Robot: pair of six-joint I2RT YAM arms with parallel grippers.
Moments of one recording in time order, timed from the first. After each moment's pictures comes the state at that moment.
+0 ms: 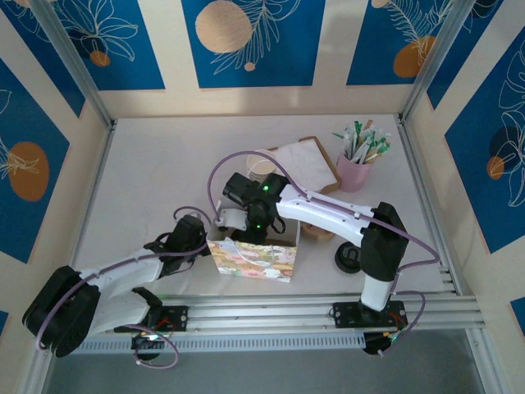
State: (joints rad) left arm -0.62 1.13 0.33 -0.11 -0.05 -0.80; right arm 1.01 1.79 1.55 -1.14 -0.17 -0.43
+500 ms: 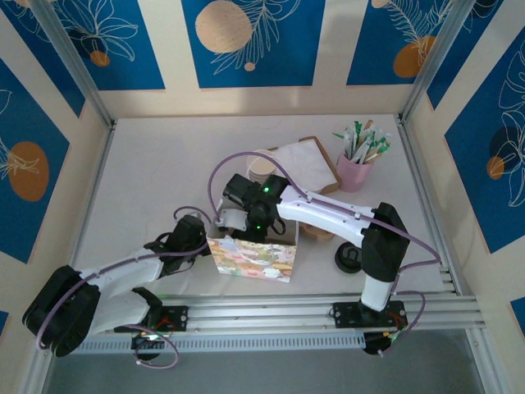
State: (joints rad) left arm -0.62 1.13 0.34 -0.11 -0.05 -0.80; right arm 1.01 1.78 1.54 -1.11 -0.16 -0.42
